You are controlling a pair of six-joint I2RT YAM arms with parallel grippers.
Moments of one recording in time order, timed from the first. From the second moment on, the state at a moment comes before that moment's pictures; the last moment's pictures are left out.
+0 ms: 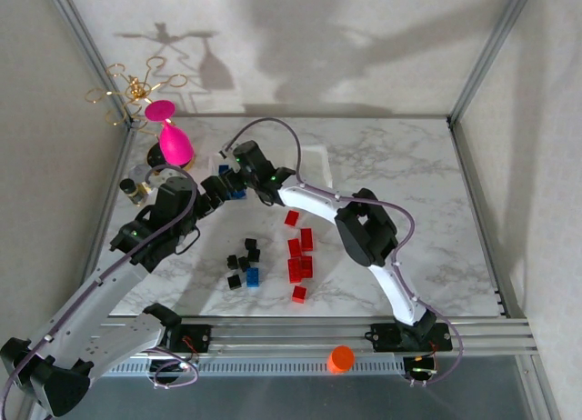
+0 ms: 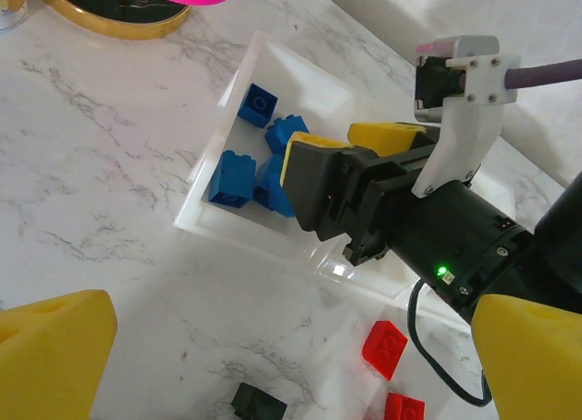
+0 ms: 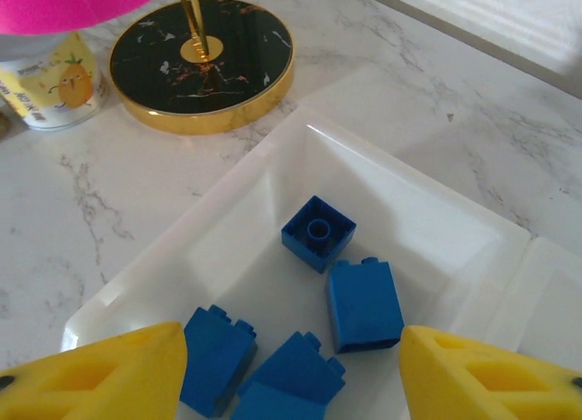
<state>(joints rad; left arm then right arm) -0.46 0.91 0.91 -0.64 -0.35 -0.90 0.88 2.27 1.85 -0.13 0.07 0.04</state>
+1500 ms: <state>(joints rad) -1.03 1.22 0.70 -0.67 -0.23 -1.14 0.81 1.19 0.82 -0.44 -0.26 0.38</state>
